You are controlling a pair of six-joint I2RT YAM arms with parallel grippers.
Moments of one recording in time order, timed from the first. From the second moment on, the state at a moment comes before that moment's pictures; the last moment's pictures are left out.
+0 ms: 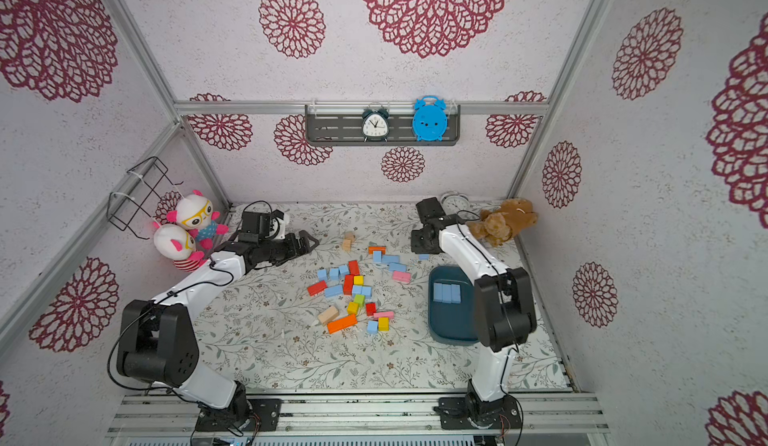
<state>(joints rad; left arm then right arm) -0.17 1.61 1.16 -0.36 0.41 -0.45 0.29 1.76 1.47 -0.77 0.07 0.25</state>
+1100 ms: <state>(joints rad) -0.20 1.62 1.18 -0.37 0.41 -0.41 0.03 1.67 1.11 -0.76 0.16 0.10</state>
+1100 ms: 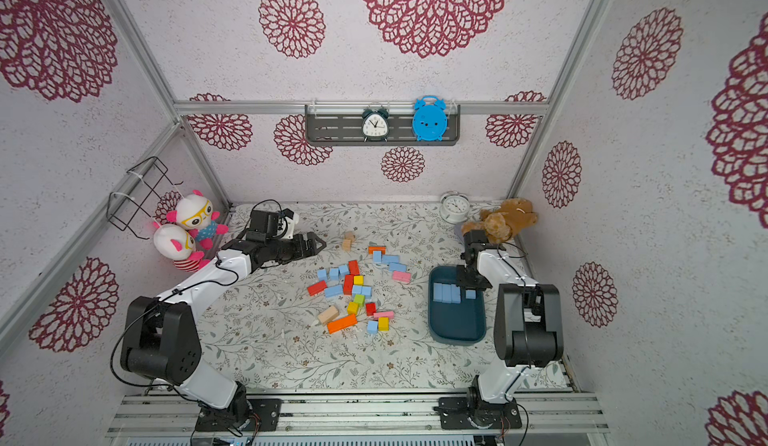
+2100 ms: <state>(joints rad) -0.18 1.62 1.19 -0.38 0.40 -0.40 0.11 1.56 1.02 -0.77 0.20 0.24</state>
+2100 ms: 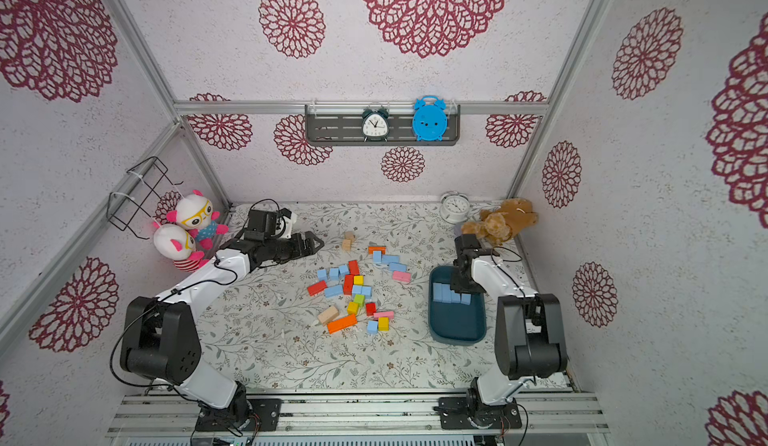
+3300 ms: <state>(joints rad) -0.18 1.62 1.19 -0.38 0.39 -0.41 0.11 1.63 0.90 -0.65 0.26 0.37</state>
